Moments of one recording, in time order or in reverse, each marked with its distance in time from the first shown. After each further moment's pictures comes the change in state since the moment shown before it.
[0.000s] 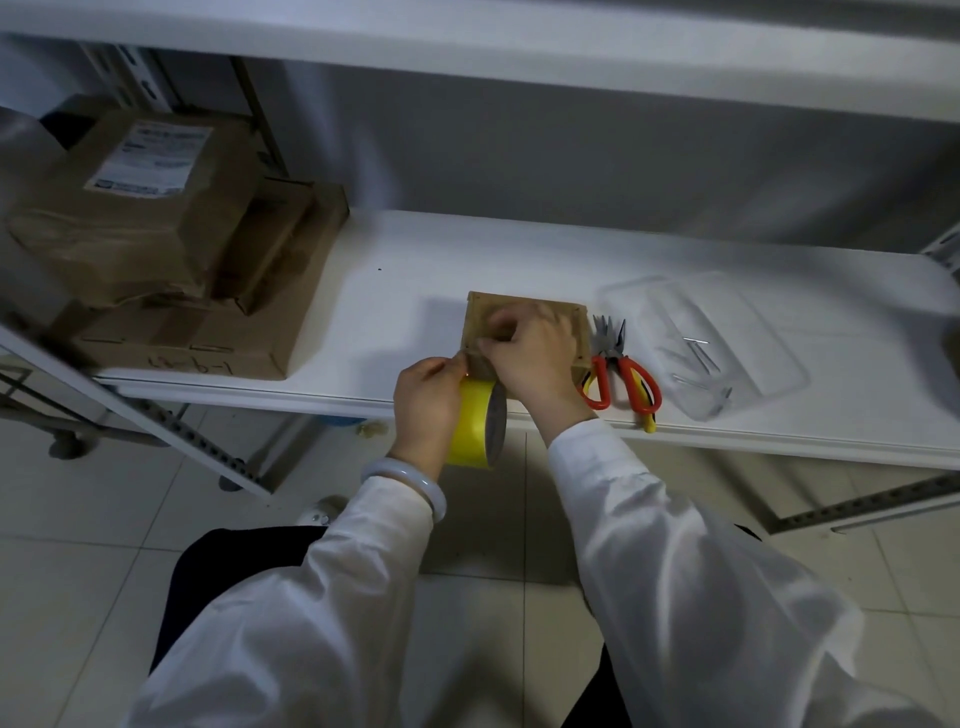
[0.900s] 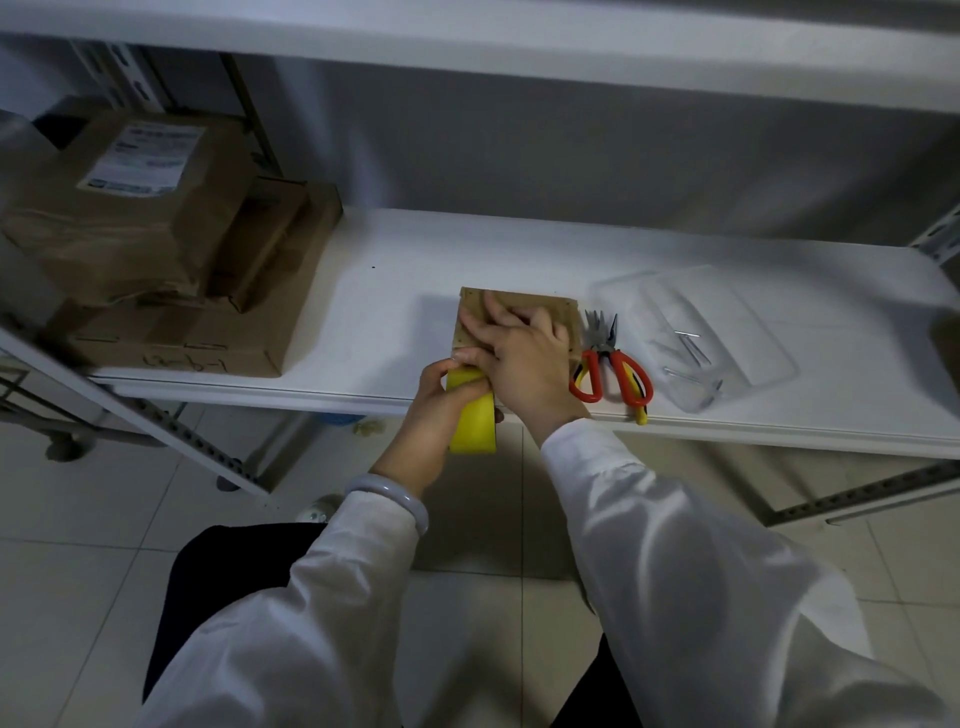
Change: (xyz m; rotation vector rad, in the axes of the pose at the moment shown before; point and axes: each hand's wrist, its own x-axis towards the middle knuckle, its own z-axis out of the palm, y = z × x) left_hand -0.010 -0.013 0.001 -0.227 -0.271 -0.115; right_hand -0.007 0.013 0.000 -0.427 -0.159 -0.268
